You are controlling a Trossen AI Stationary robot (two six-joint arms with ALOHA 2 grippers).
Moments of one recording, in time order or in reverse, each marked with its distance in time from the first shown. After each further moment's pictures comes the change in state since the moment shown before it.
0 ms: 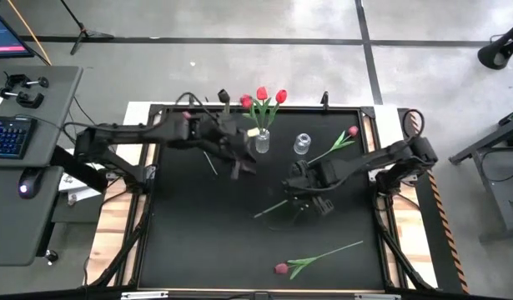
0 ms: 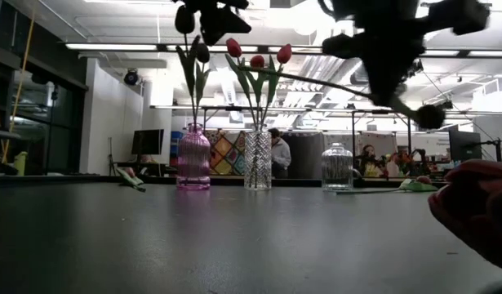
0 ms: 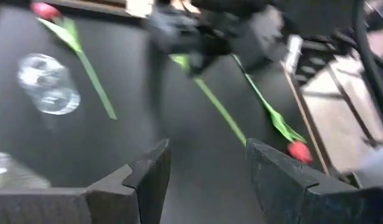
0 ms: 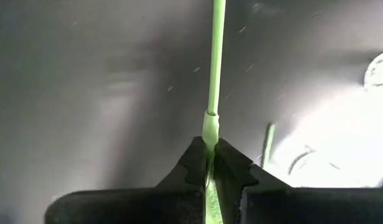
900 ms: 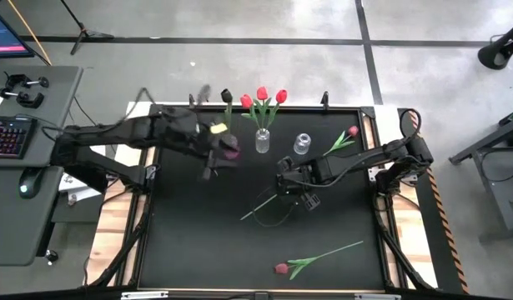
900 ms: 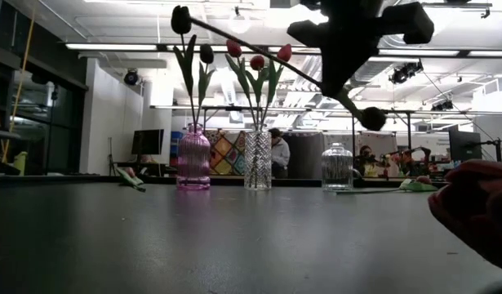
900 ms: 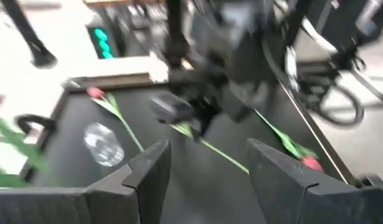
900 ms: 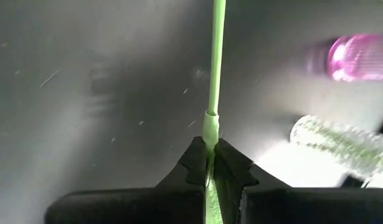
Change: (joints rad) left arm -0.088 -0.246 0.002 -0.042 -0.180 0.139; right arm -0.037 0.039 0.058 0.189 0.063 -0.204
